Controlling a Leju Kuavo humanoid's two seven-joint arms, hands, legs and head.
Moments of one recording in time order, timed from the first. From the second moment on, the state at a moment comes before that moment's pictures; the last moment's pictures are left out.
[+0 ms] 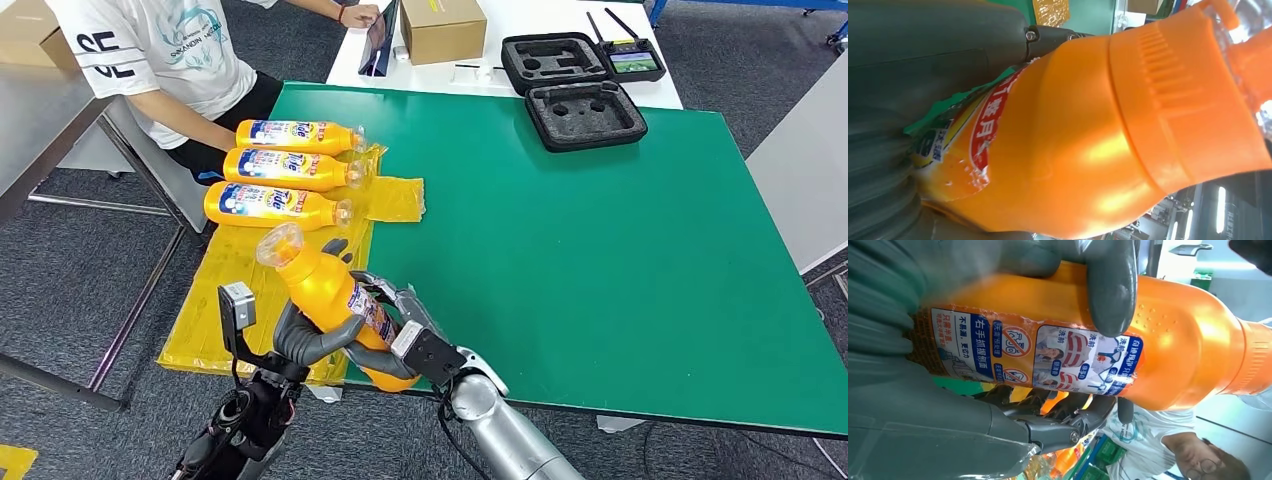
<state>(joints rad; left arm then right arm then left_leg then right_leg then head) -0.15 0.00 -0.40 -1.36 0.36 -0.22 -0.46 -0.39 0.22 0.60 -0.89 0.39 -0.02 -0.68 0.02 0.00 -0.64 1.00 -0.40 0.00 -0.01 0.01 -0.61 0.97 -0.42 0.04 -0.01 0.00</state>
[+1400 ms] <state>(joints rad) -0.16 0.01 -0.37 -1.36 0.39 -0.02 -0.52 -0.37 0.26 0.64 -0.91 0.46 -0.26 -0.63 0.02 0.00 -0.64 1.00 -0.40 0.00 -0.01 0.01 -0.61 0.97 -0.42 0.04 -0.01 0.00</state>
